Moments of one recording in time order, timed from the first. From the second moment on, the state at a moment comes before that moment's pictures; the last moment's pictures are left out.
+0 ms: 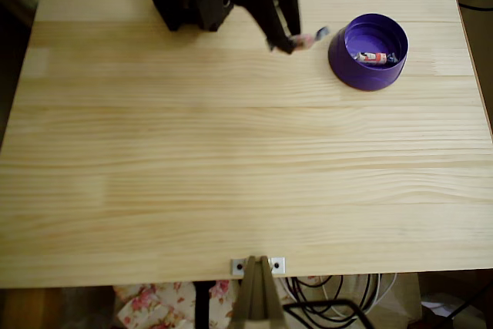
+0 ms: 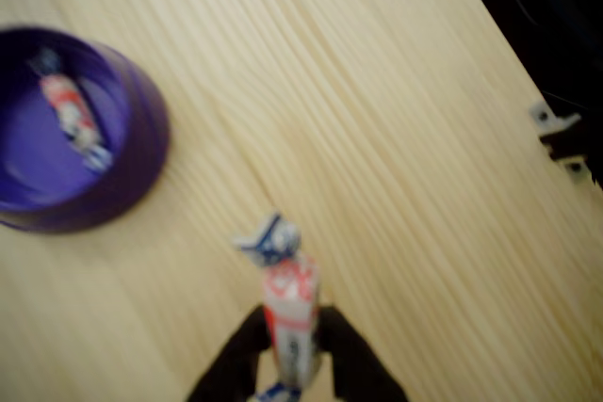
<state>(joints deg) -43.2 155.5 135.3 66.8 -12.6</state>
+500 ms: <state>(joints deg) -64.5 132.2 118.2 63.8 -4.1</state>
